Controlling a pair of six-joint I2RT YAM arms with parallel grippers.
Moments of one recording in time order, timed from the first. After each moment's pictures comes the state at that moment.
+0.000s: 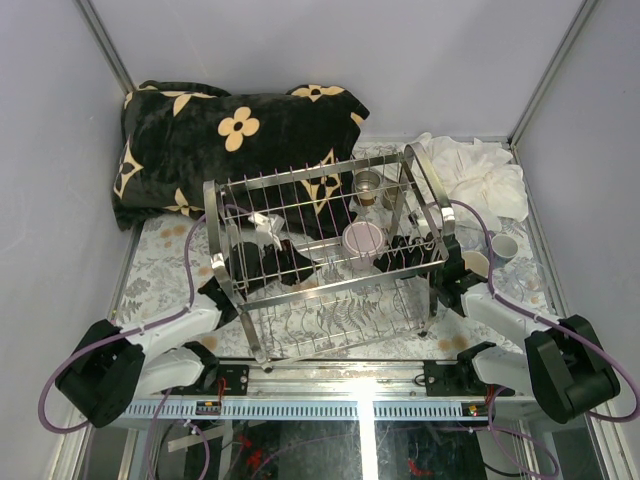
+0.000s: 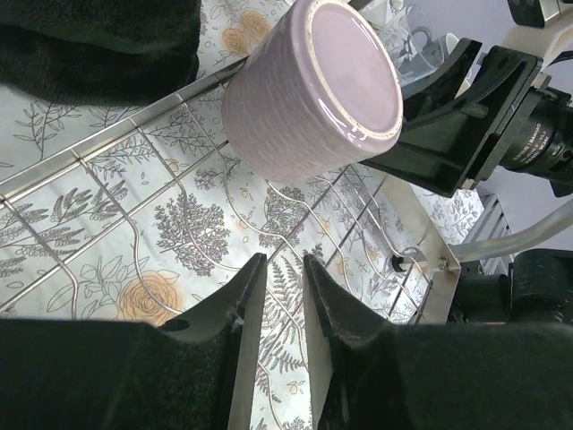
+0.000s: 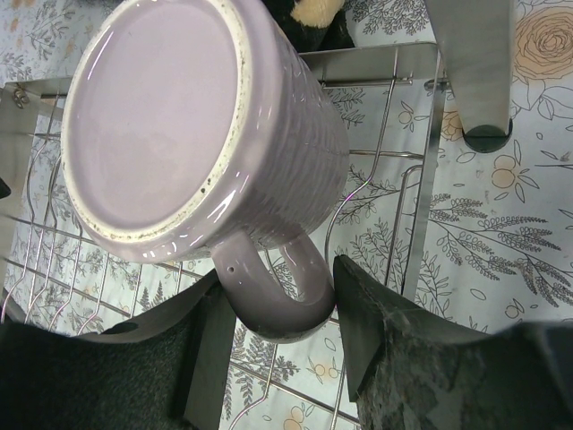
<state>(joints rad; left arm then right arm) -0.62 1.13 0.40 0.45 0.25 -0.69 0.41 1.17 0.42 0.25 -0.29 0.42</state>
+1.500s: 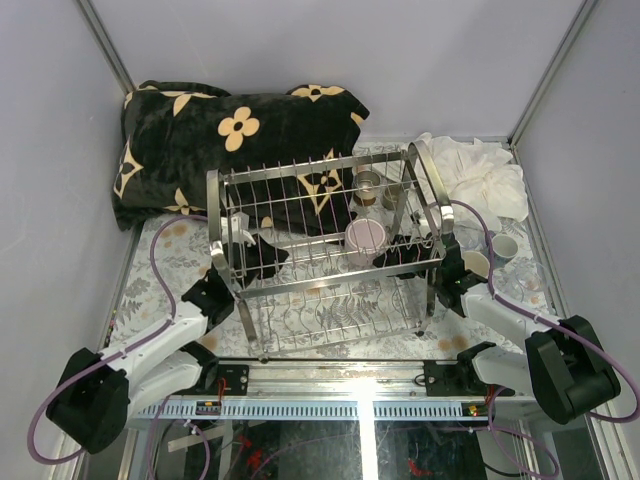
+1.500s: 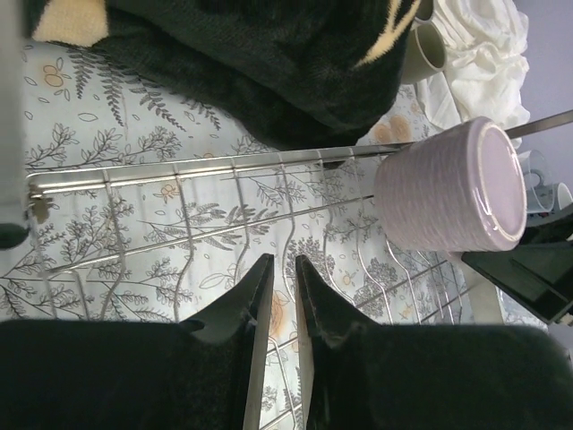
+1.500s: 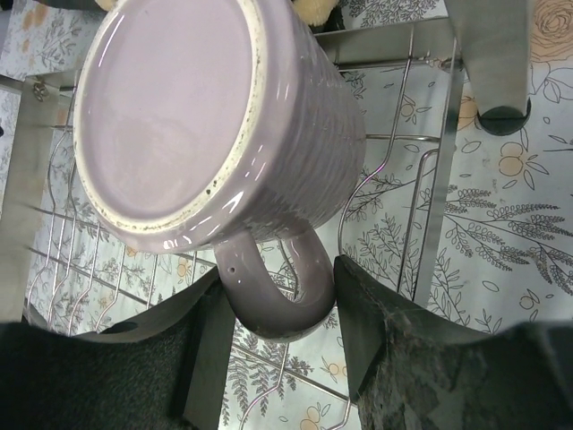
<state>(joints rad) -0.54 0.94 0.37 0.21 -0.08 -0.77 0.41 1.17 0.42 0.24 -0.28 0.48</state>
